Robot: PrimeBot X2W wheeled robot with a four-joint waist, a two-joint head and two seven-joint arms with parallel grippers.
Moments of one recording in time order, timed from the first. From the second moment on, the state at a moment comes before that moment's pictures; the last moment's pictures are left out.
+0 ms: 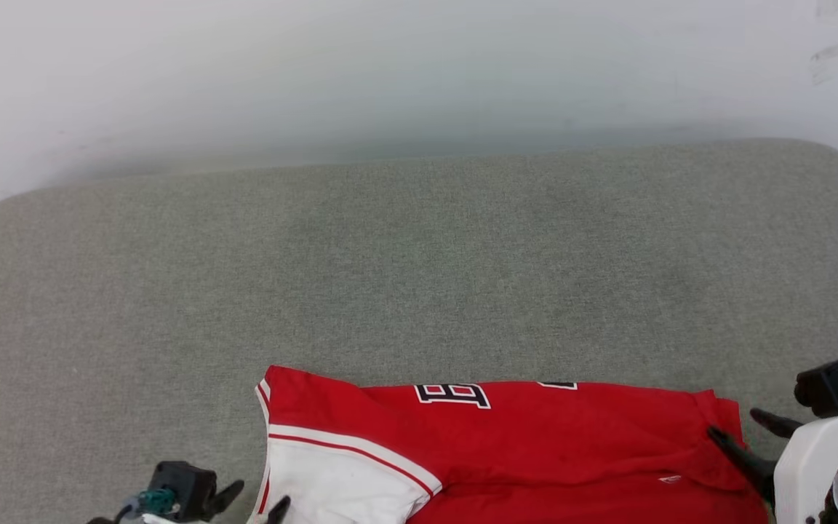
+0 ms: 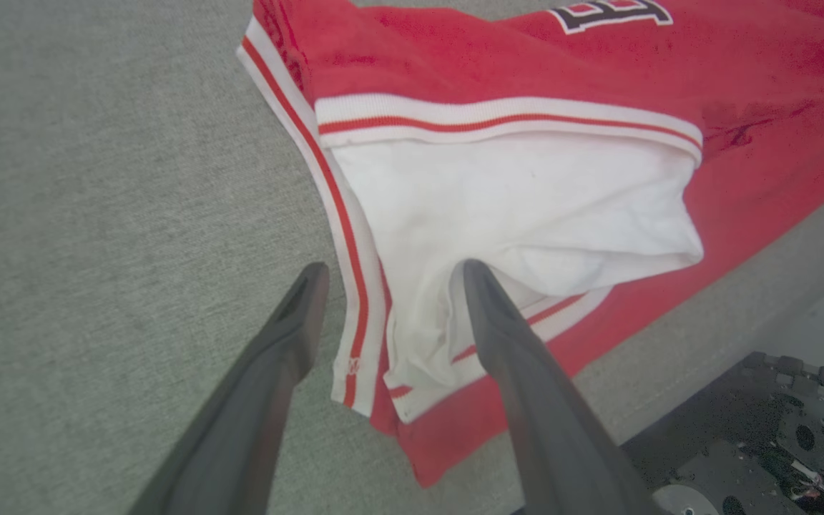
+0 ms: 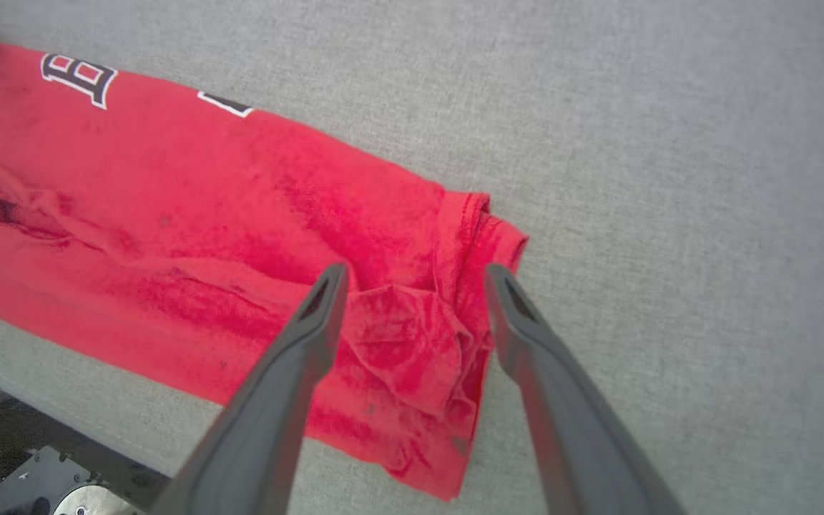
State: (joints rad) left arm -0.03 0.71 -0.71 0.02 -0.77 0.12 0.10; right arm -0.11 -0.66 0.40 0.16 0.68 0.13 0.37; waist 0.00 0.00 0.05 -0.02
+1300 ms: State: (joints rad) left arm 0.10 0.27 0.00 -0.22 -0.19 -0.01 -0.26; right arm 0.03 -0.28 -0.12 0.23 0.59 0.13 0.59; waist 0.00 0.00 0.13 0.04
